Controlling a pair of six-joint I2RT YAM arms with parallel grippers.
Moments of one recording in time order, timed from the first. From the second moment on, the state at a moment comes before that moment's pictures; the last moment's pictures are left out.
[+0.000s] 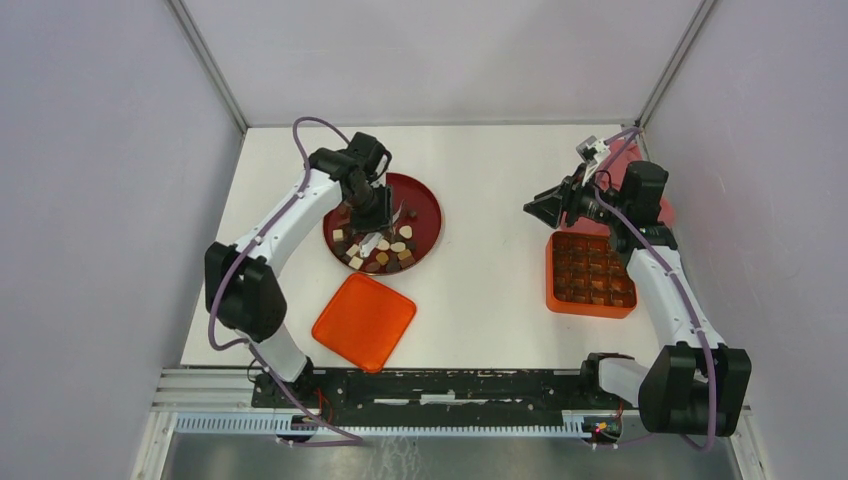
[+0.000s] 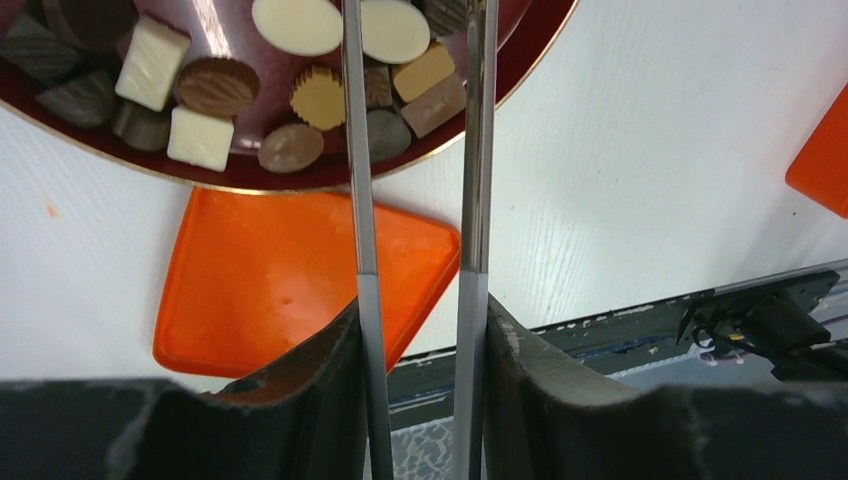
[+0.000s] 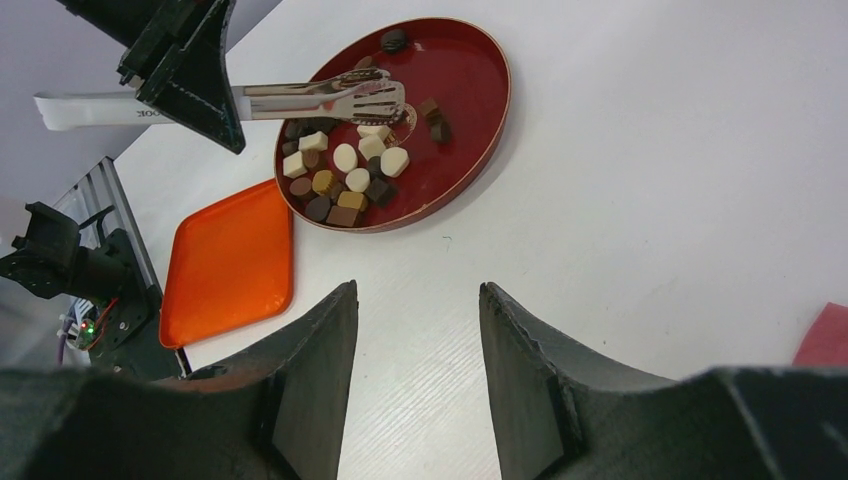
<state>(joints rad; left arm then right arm) -0.44 1.66 1.52 -1.14 0.15 -0.45 -0.06 1.17 0.87 -0.06 -0.99 0.07</state>
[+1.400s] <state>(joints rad) -0.44 1.96 1.77 -1.20 0.08 -0.33 -0.06 1.19 0.86 -0.09 -0.97 0.01</state>
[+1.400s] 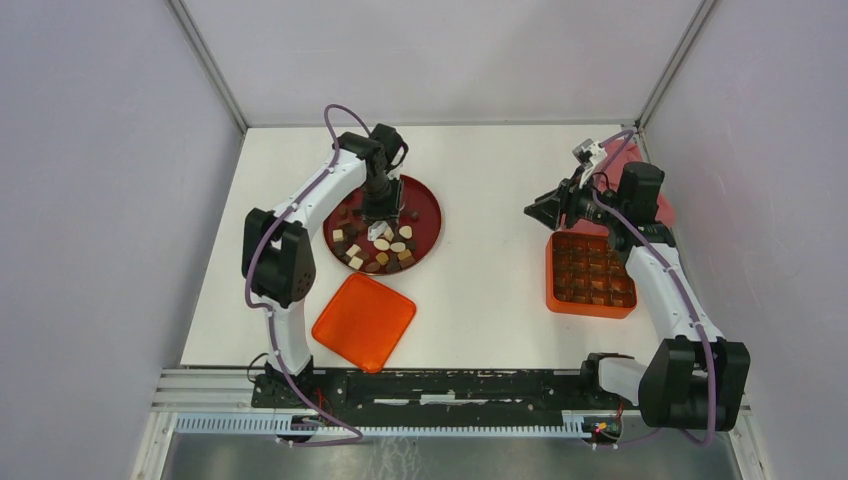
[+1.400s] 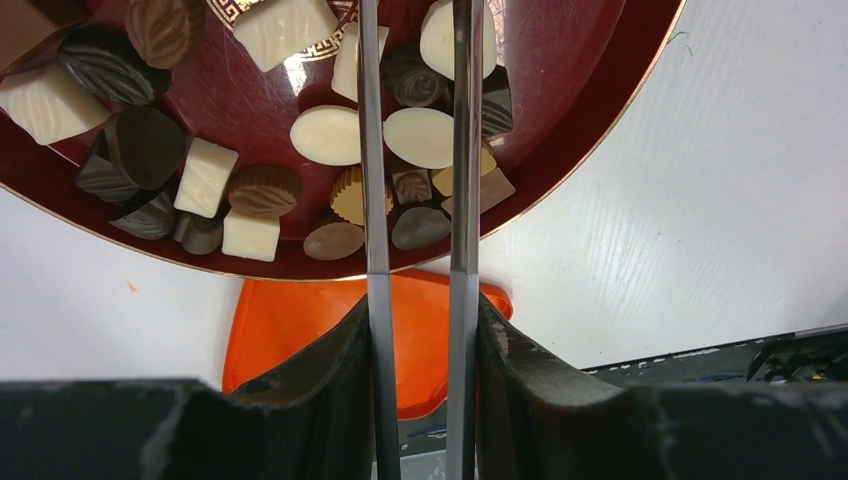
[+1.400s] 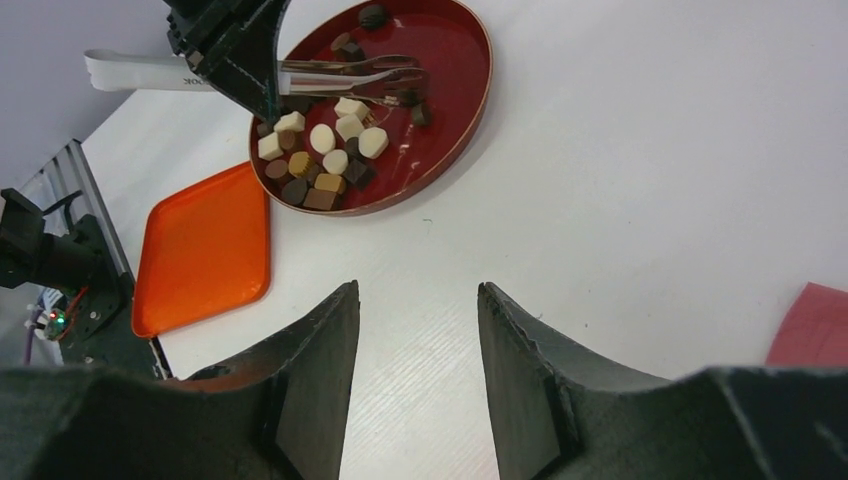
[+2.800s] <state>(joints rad) -0.44 1.92 1.73 -1.18 0.06 -0.33 -0.06 1.27 0.91 -0.36 -0.81 -0.31</state>
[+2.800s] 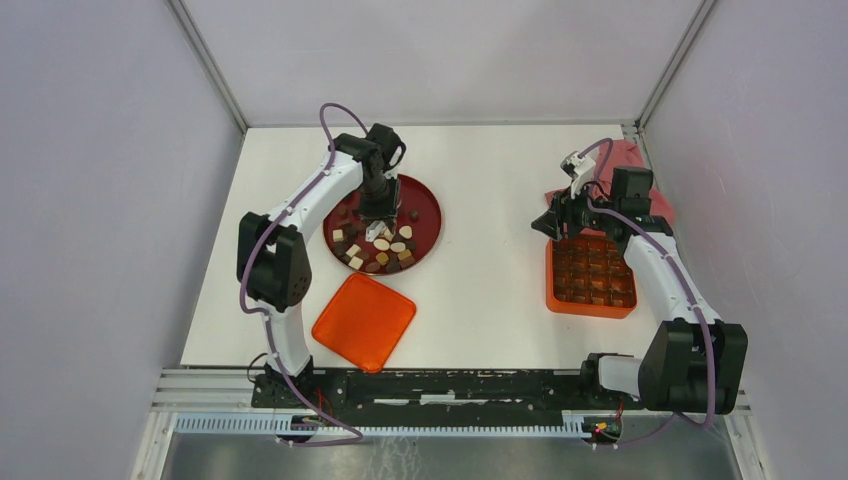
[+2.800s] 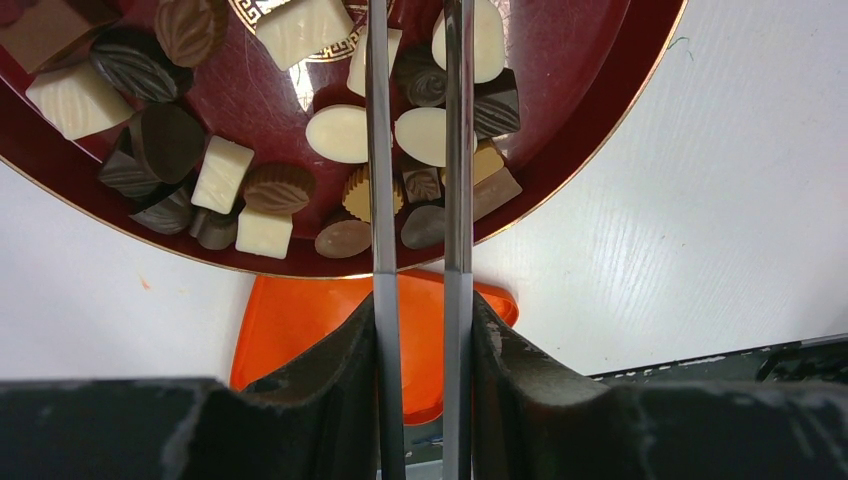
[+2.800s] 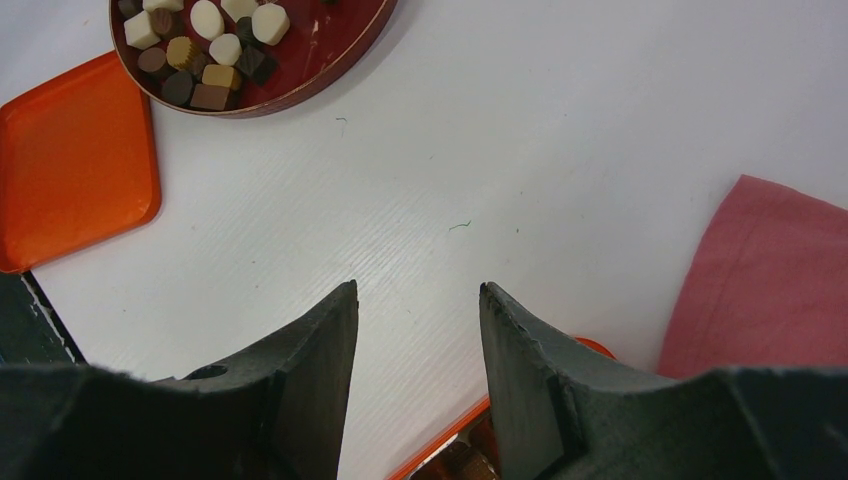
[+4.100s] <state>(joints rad) -0.44 1.94 1.77 -1.18 0.07 -0.33 -0.06 1.27 0.91 -0.37 -0.81 -0.31</state>
